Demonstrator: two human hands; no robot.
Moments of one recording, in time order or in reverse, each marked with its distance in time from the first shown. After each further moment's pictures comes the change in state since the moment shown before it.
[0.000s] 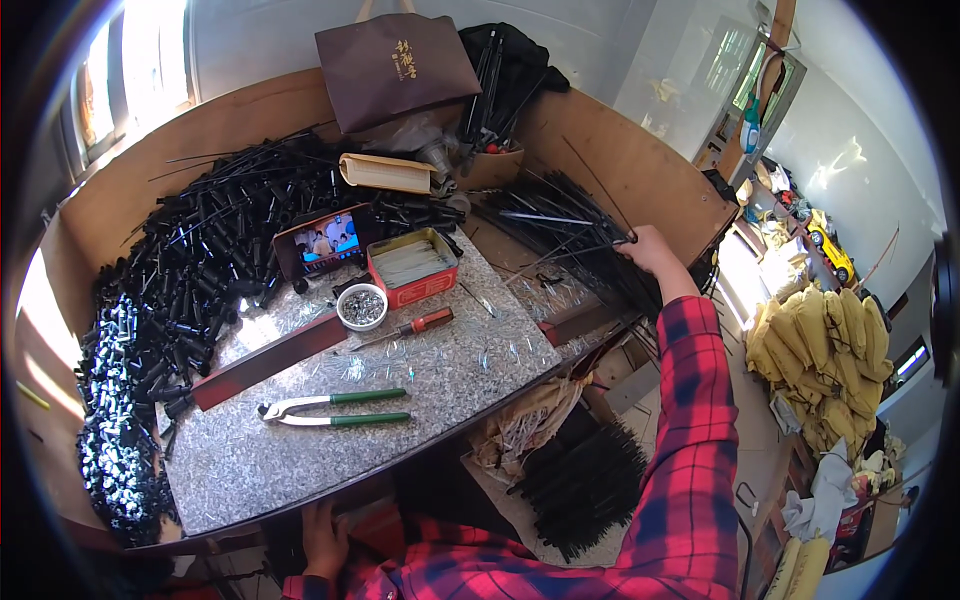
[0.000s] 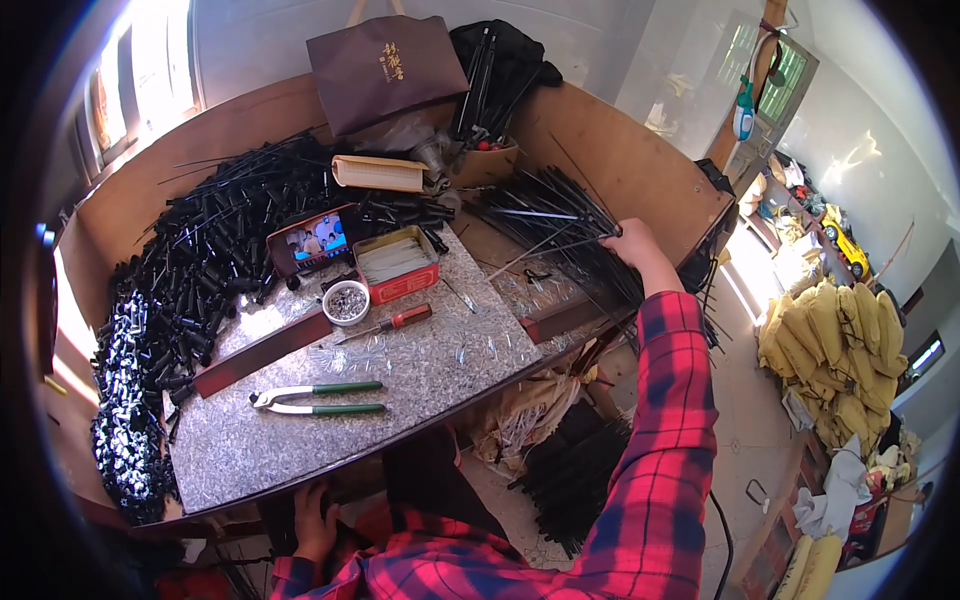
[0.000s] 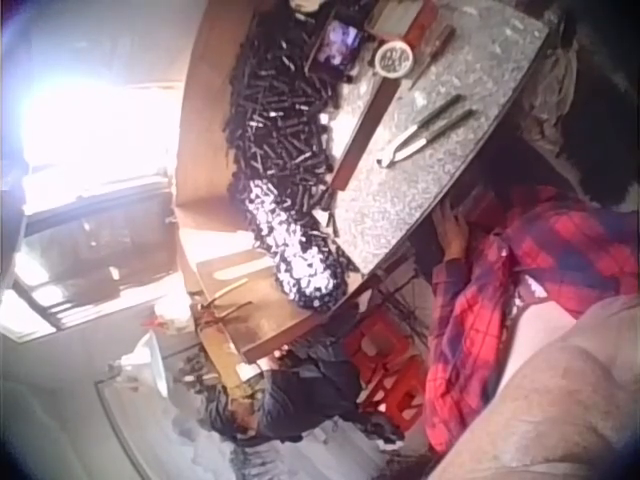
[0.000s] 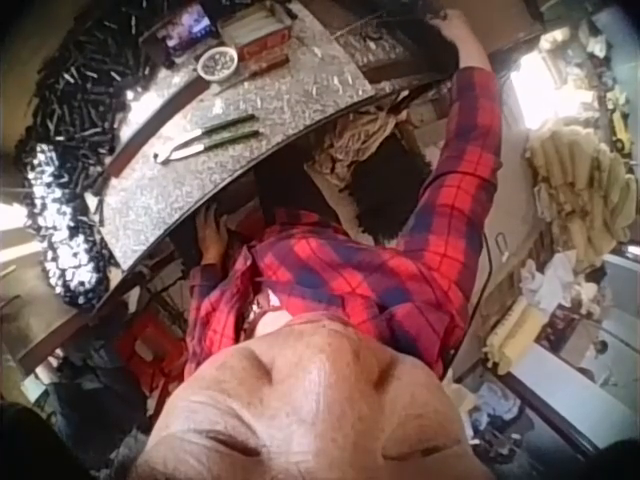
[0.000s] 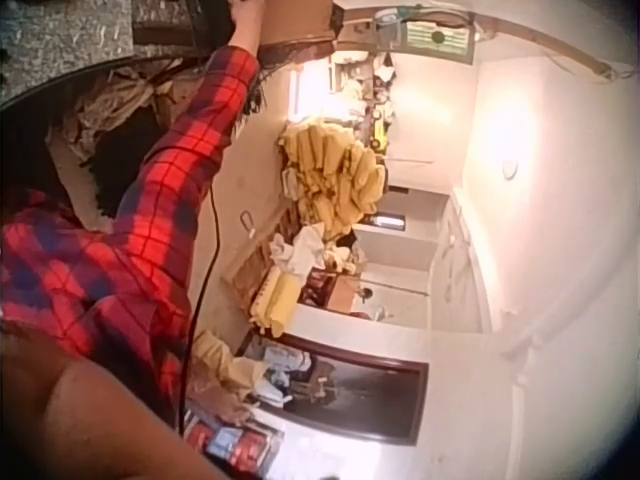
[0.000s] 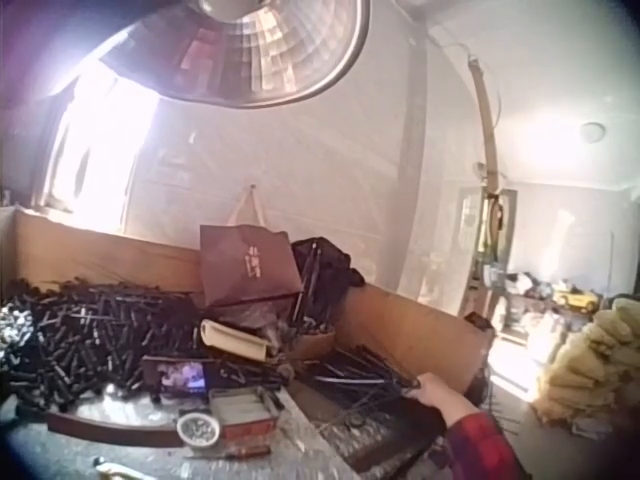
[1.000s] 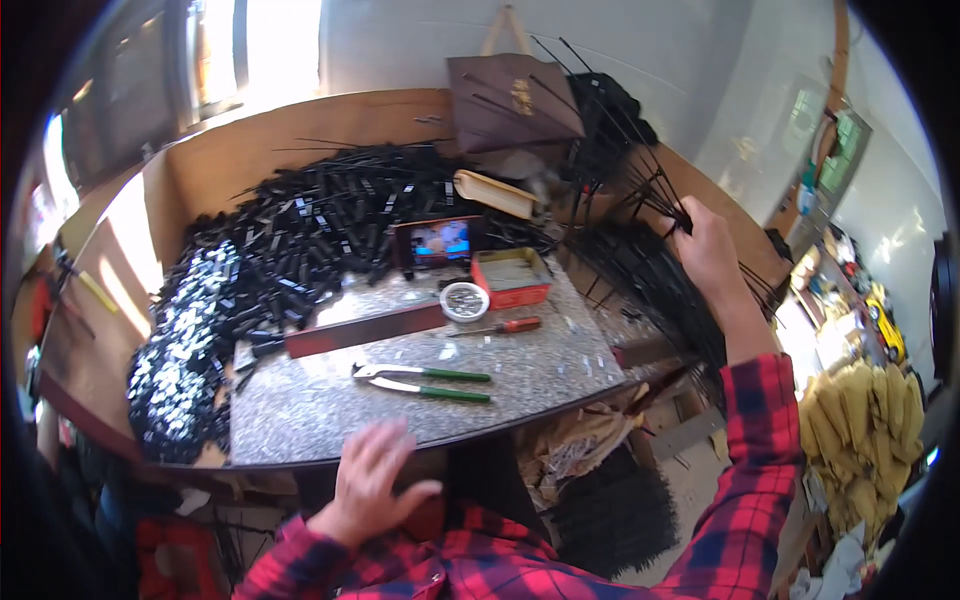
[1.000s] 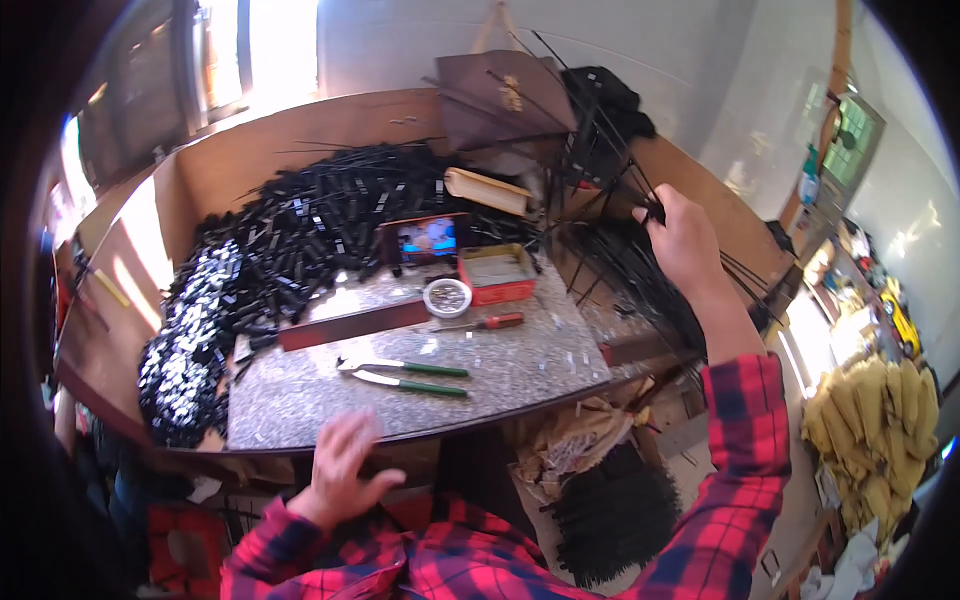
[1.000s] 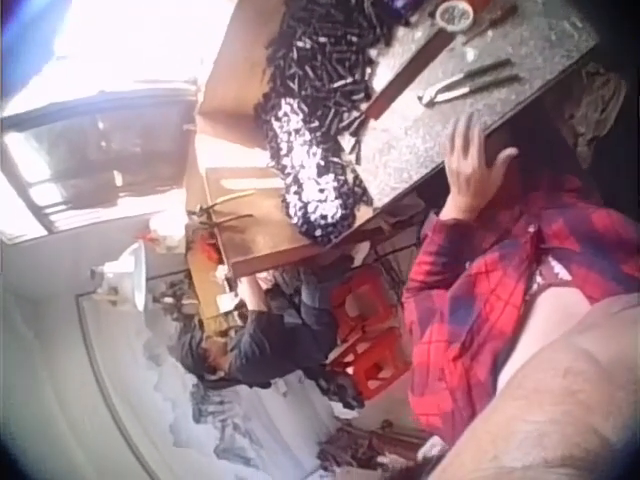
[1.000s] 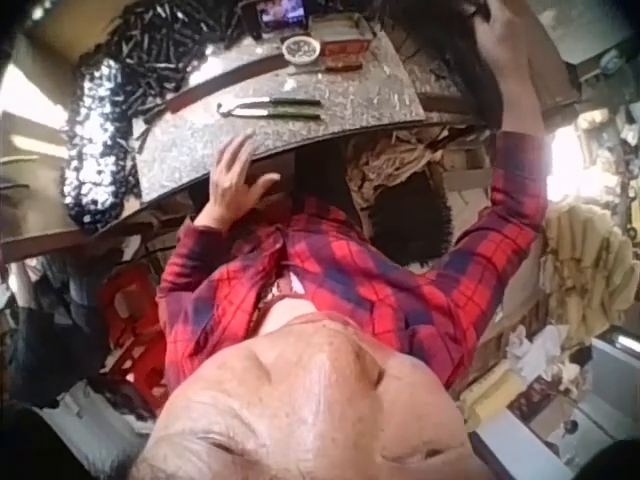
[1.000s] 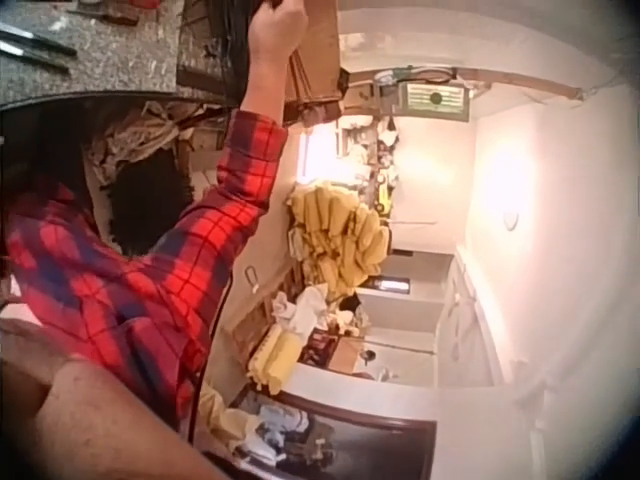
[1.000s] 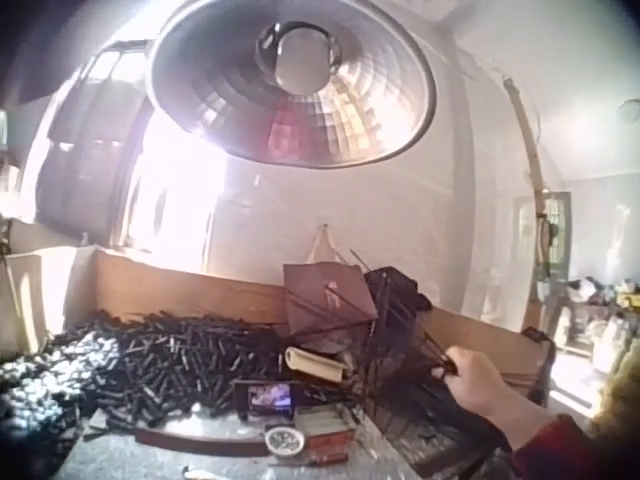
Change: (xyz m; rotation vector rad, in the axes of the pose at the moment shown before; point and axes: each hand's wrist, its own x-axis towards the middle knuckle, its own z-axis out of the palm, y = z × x) left_hand 0.035 0.141 -0.131 0.010 0.334 0.637; right_hand -0.116 -0.200 -0.071 0.035 0.469 -0.598
